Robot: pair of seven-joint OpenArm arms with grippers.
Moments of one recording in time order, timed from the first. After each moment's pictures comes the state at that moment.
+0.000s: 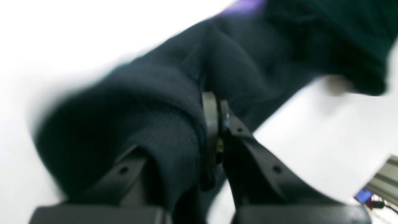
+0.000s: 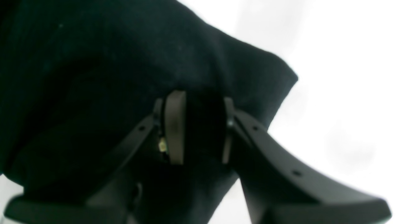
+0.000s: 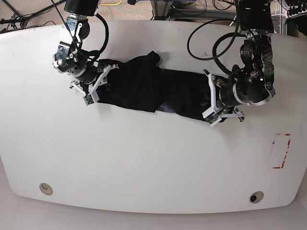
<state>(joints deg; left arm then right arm) -4.2 -12.7 2.1 109.6 -30.0 -42.8 76.5 -7.0 2.4 19.3 90.0 11.8 41.1 -47.8</state>
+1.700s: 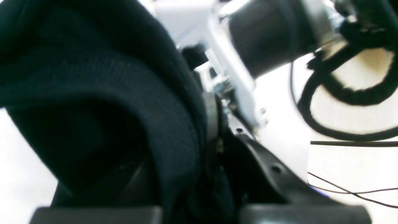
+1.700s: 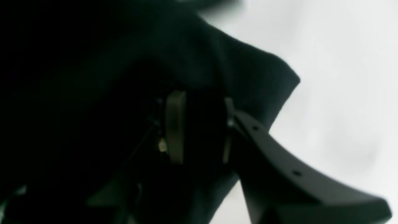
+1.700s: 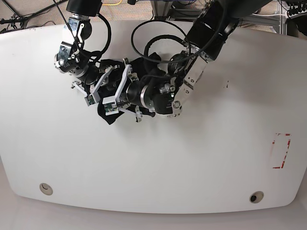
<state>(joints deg) -17.7 5.9 32.6 88.3 -29.4 -42.8 68.3 -6.7 1.1 19.4 89.7 11.3 41.1 -47.8</state>
